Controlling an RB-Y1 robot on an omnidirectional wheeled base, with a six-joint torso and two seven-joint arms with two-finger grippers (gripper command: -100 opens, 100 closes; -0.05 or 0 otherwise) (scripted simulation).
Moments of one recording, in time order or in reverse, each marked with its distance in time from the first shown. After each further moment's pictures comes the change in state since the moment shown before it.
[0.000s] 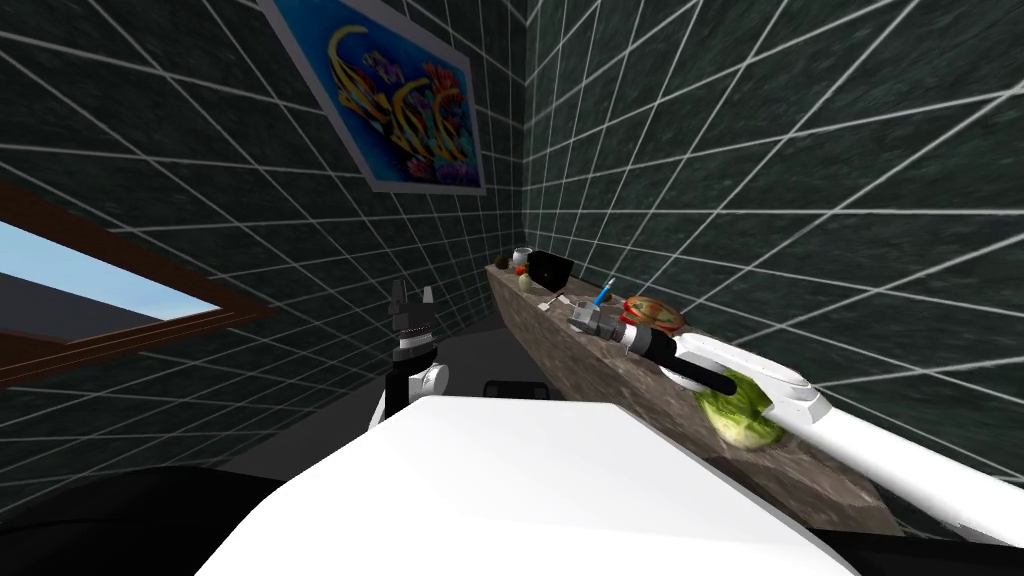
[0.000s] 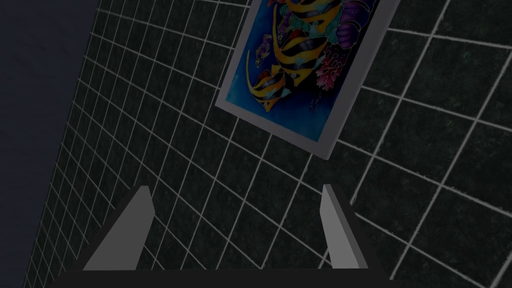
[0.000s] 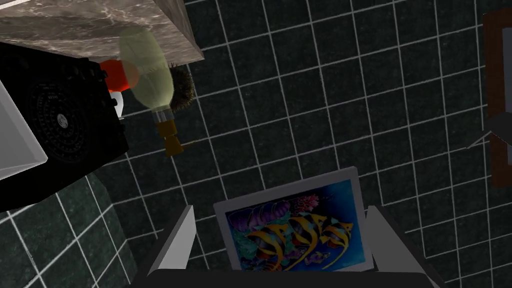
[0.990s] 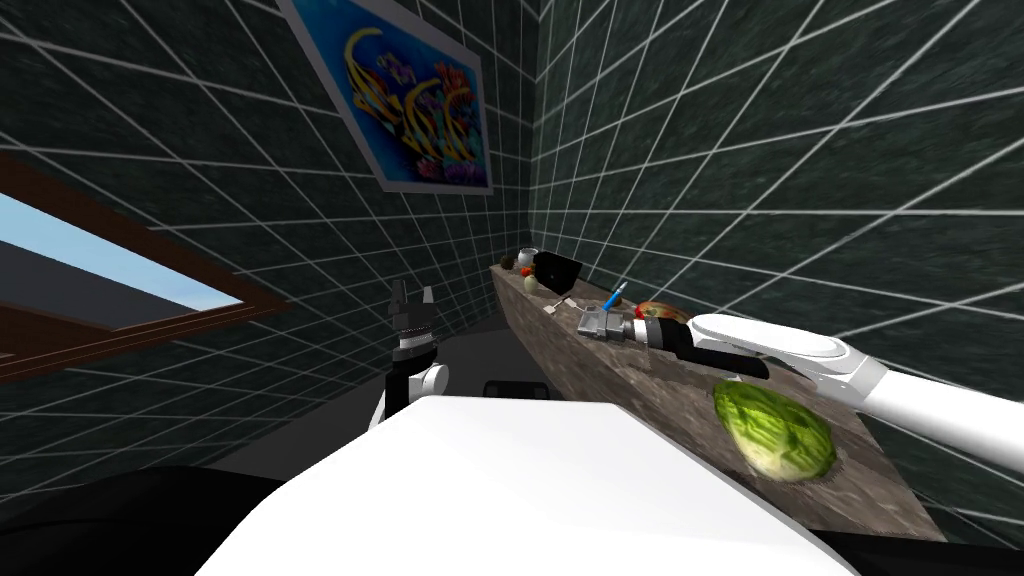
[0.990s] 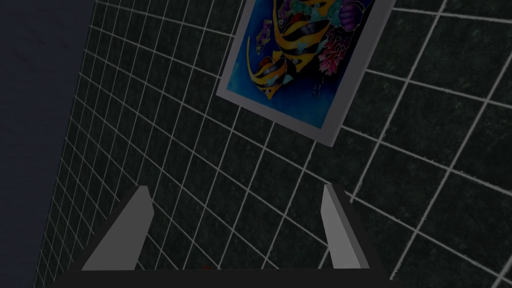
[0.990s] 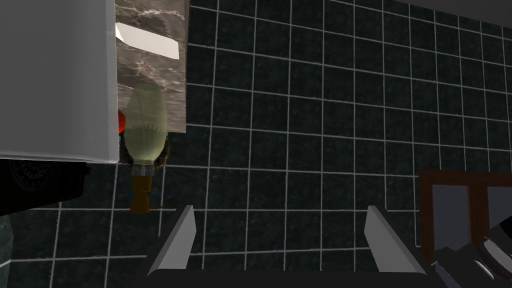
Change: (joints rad) left arm 0.000 0.000 0.000 0.000 0.000 0.000 0.000; right arm -0.018 -0.319 0.031 0.050 0.143 -0.031 0.010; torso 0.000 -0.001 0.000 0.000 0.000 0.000
